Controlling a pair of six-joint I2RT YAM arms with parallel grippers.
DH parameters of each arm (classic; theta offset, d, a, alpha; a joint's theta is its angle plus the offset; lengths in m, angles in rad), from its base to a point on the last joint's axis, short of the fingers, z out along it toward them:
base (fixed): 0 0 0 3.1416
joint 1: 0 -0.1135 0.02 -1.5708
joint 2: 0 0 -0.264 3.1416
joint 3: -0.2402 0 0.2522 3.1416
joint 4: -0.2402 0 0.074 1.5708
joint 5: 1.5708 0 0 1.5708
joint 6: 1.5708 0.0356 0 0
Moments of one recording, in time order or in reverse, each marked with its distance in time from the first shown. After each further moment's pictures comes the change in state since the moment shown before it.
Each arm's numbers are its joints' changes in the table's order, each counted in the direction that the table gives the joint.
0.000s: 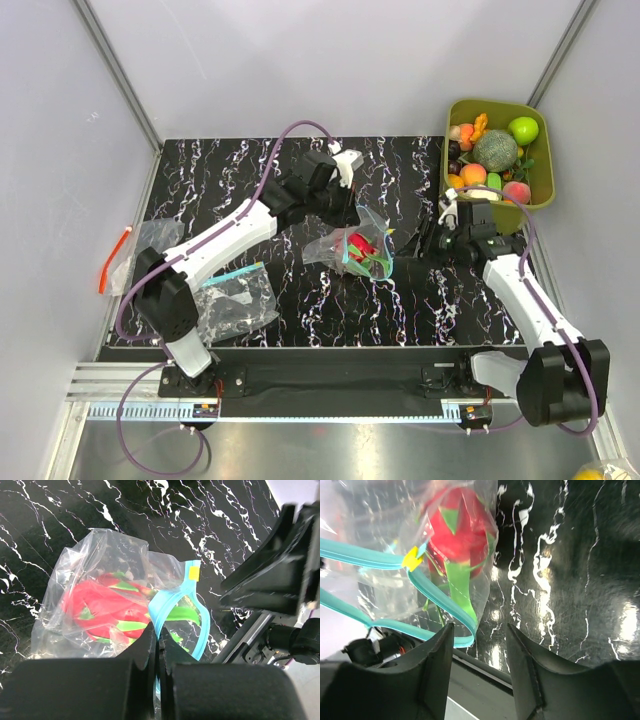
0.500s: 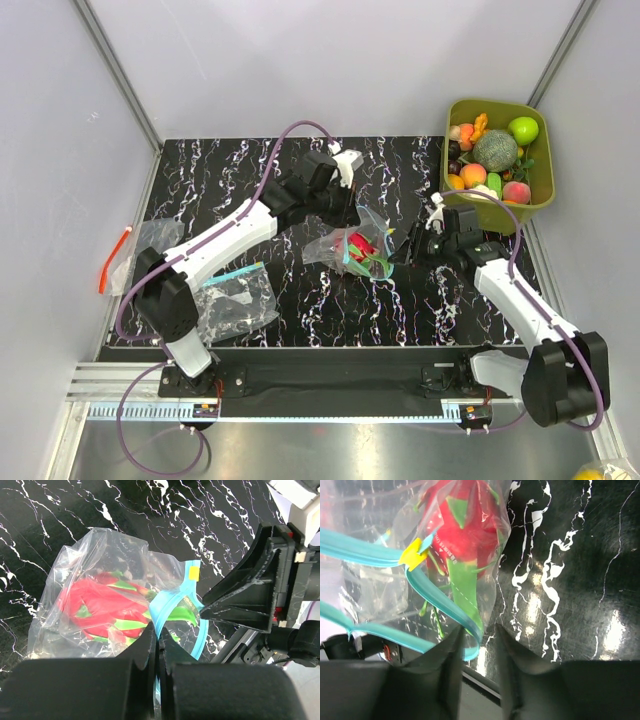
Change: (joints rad) left arm 0.000 0.000 0.000 0.000 -0.008 -0.011; right arm -0.102 -0.004 0.085 0.139 0.038 0.001
